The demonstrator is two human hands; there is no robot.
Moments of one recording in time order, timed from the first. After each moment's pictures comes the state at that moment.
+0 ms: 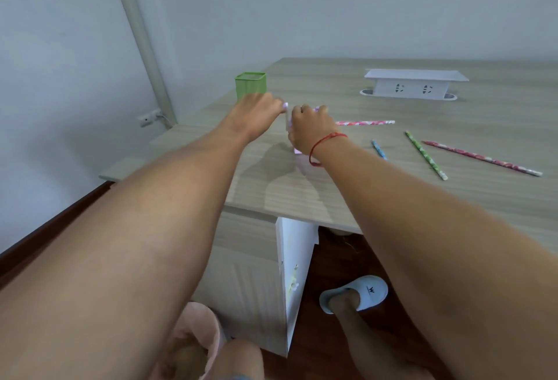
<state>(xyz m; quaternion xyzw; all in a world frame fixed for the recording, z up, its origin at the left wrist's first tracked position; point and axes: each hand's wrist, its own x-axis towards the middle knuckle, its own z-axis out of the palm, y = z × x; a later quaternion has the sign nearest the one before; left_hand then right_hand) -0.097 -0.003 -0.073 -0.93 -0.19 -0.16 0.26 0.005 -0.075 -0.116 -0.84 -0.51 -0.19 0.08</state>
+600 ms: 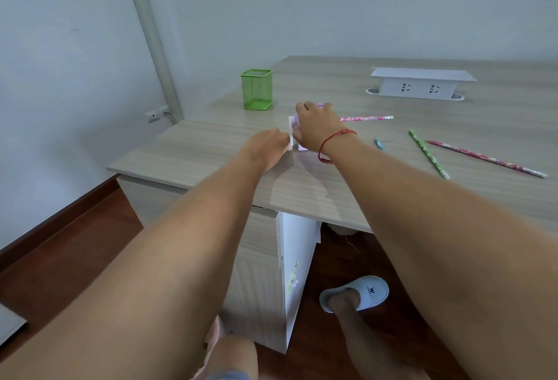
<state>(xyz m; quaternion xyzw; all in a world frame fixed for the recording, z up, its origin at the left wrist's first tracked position) -0.094 -0.003 -0.144 -0.96 -0.22 -0.09 0.13 0.004 -0.093 -0.110 -0.81 -0.54 -0.22 0.03</state>
